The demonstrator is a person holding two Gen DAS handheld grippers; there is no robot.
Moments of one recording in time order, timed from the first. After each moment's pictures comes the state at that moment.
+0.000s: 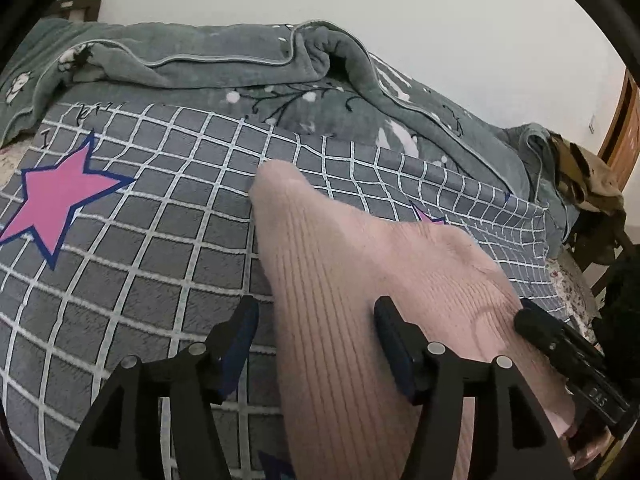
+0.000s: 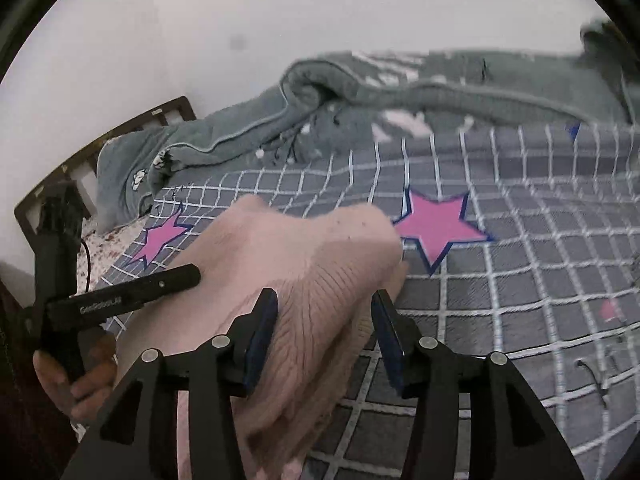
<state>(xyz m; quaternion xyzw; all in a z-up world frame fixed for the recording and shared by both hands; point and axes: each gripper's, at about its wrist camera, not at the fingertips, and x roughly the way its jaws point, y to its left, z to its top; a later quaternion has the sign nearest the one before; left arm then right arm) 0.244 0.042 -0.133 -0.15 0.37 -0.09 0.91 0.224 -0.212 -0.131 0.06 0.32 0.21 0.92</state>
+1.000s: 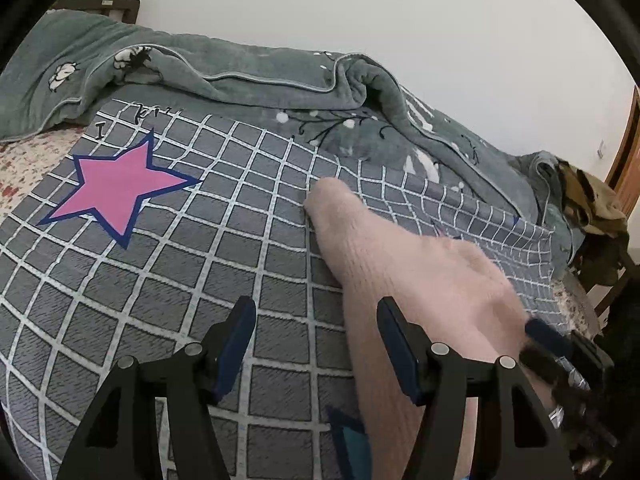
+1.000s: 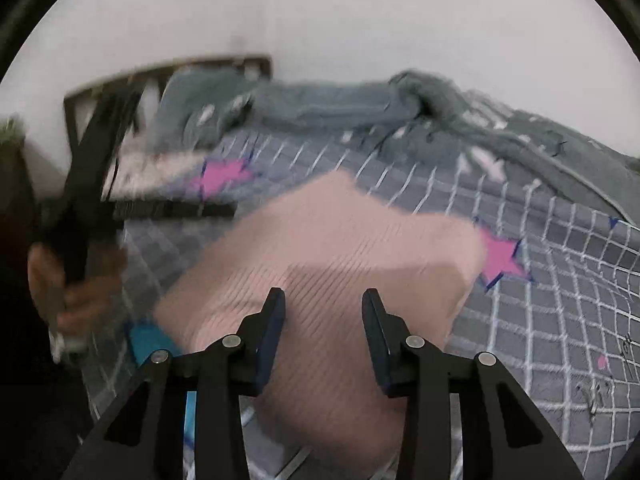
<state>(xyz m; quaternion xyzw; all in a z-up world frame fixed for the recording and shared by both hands) 0.210 0.085 -0.127 -0.17 0.34 -0.06 0.92 0.185 -0.160 -0.119 -0.06 0.28 0.27 0.92</state>
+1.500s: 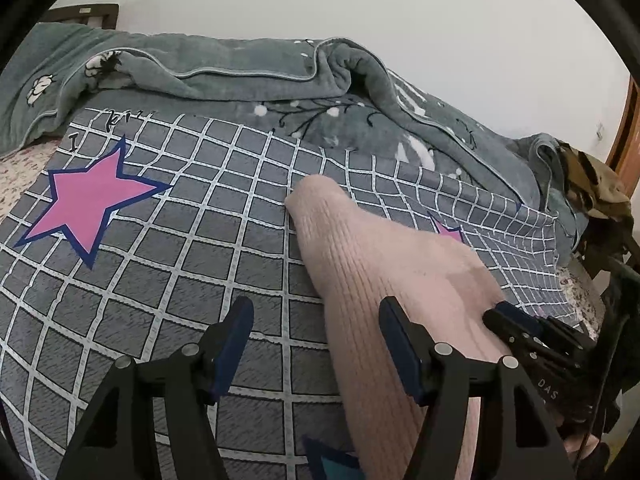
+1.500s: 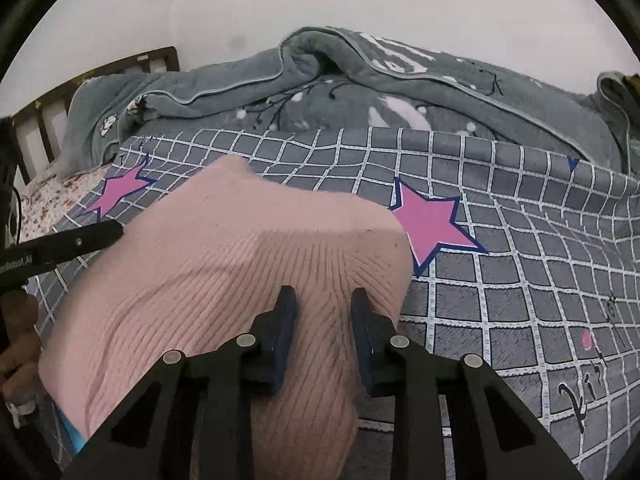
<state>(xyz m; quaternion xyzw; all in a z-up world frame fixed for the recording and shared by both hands) 0.233 0.062 -0.131 -0.14 0.36 -0.06 0.92 0.249 -0.175 -0.152 -0.05 0.35 0.15 0.92</state>
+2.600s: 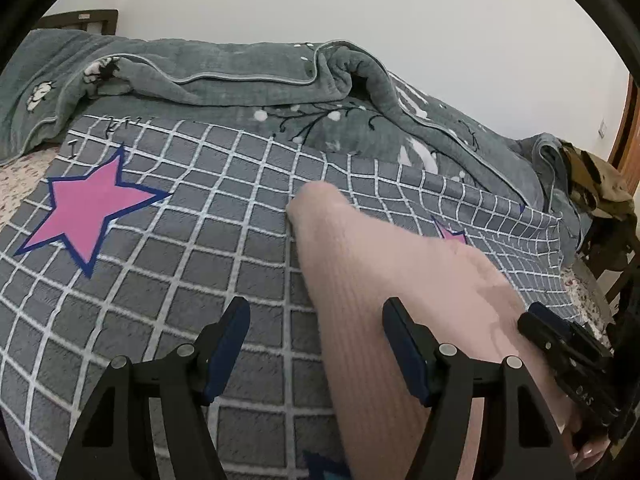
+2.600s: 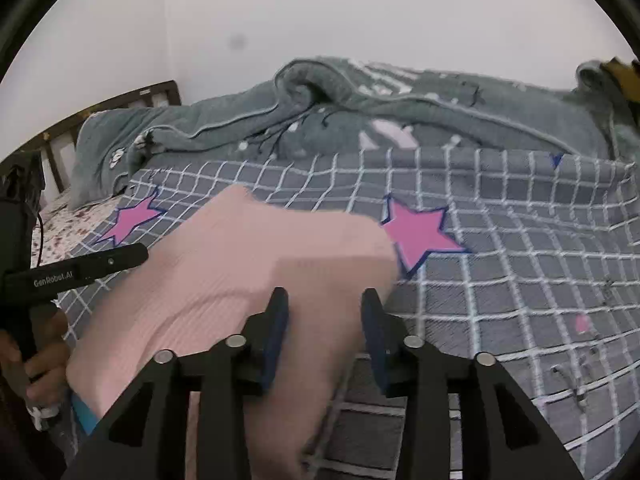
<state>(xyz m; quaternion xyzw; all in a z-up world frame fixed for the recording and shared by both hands) 0.242 0.059 -0.129 -0.14 0.35 -0.06 0.92 0.228 -0.199 -0.138 0.00 0.30 0.15 0.94</state>
